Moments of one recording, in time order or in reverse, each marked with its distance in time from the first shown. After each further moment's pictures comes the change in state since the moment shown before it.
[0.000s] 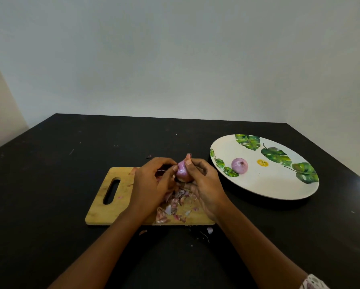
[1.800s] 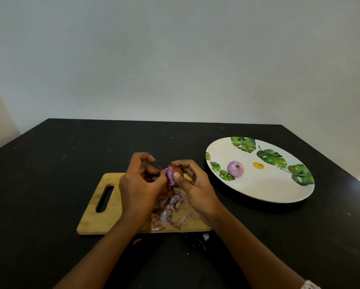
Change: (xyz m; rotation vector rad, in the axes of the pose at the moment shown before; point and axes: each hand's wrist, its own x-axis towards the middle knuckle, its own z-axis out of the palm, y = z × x) left_hand -0.001 0.014 -0.002 -0.011 0.206 -0.179; right_hand -0.003 0.003 -0.001 -0.219 -0.157 -0.185
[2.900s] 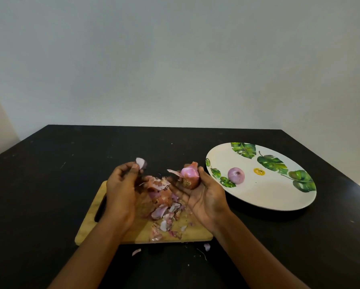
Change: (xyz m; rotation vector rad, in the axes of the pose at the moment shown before) left_hand 0.023 0.003 -0.015 -0.630 0.081 -0.617; right_hand 0.004 -0.020 -0.003 0.866 0.141 0.343
